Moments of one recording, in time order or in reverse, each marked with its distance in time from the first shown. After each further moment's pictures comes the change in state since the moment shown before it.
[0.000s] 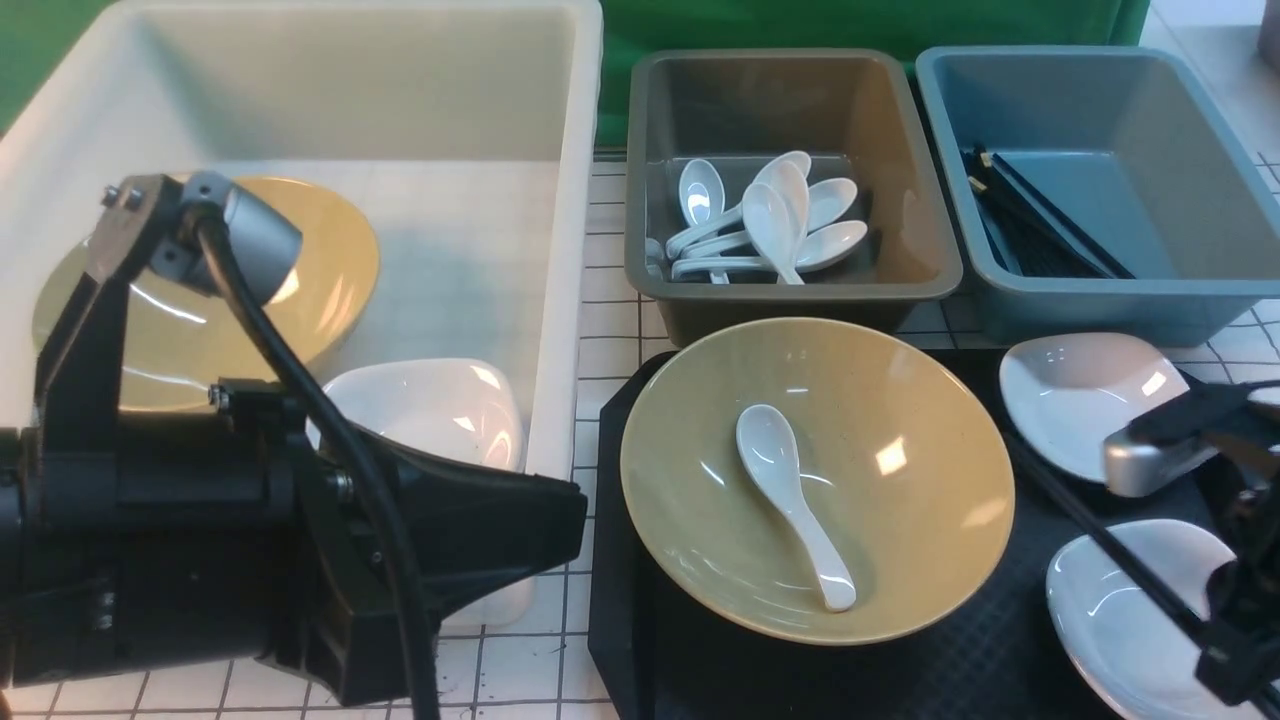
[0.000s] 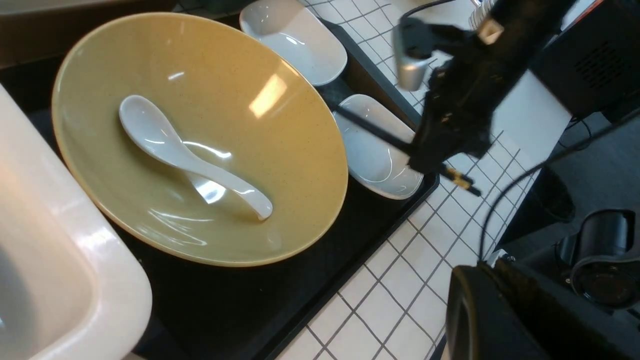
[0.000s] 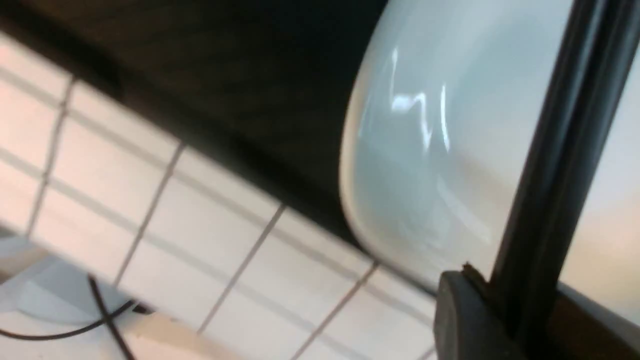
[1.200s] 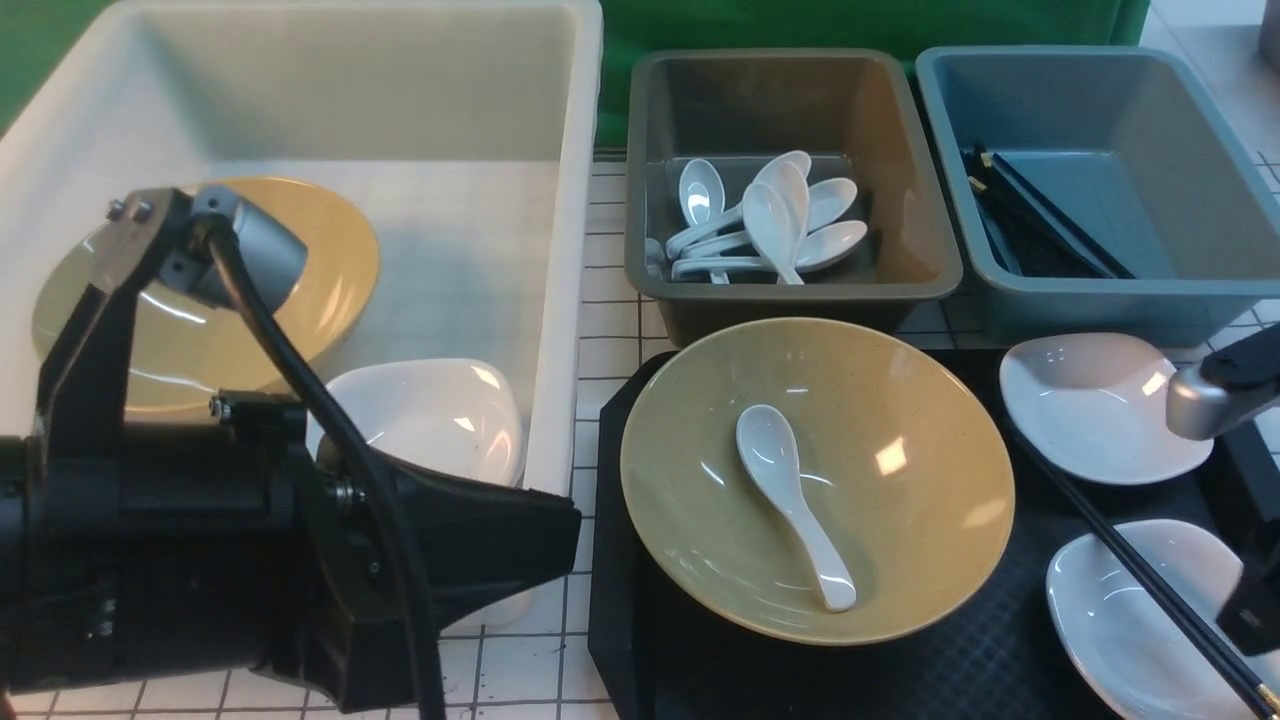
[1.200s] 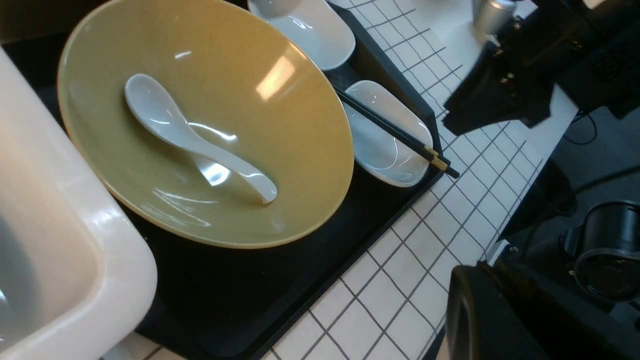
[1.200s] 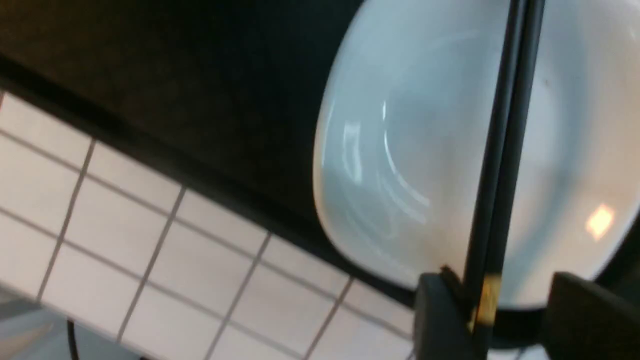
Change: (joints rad) right arm 0.006 -0.128 0.000 -0.017 -0.064 0.098; left arm 0.000 0.000 0.000 0.027 0.019 -0.047
